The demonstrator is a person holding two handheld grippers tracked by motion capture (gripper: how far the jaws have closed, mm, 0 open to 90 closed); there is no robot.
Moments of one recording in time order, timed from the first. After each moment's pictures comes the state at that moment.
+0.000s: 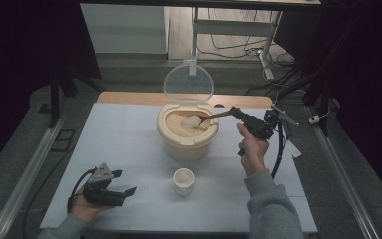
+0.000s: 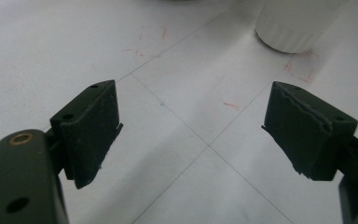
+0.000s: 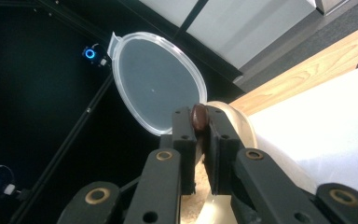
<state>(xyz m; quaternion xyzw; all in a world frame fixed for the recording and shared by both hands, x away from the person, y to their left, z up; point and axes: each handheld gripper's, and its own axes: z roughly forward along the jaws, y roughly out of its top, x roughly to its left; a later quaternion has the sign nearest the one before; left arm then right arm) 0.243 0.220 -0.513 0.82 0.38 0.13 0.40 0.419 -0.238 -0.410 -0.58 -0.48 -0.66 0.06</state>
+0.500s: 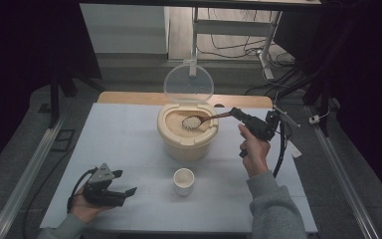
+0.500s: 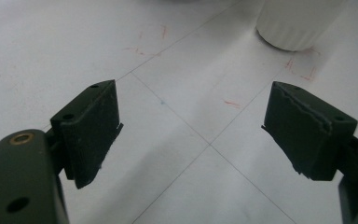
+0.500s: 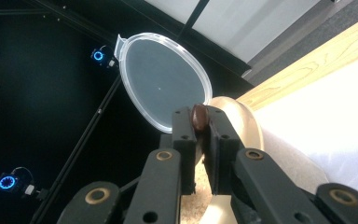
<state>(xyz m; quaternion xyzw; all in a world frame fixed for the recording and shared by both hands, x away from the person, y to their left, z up) 0.243 0.220 -0.514 0.82 0.38 0.14 0.40 0.417 -0.243 -0.411 -0.58 -0.47 -0.66 0.09</state>
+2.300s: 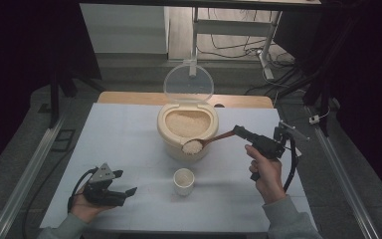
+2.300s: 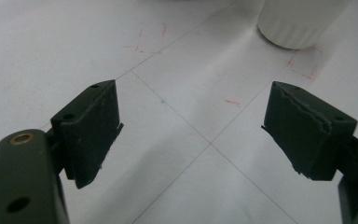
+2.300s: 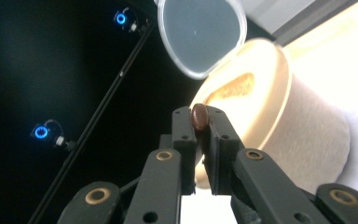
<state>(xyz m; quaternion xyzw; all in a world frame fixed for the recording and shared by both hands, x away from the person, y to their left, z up) 0.244 0.220 -0.514 0.82 0.38 0.13 0.40 0.359 -0.258 -0.408 -0.53 -0.52 -0.66 0.14</state>
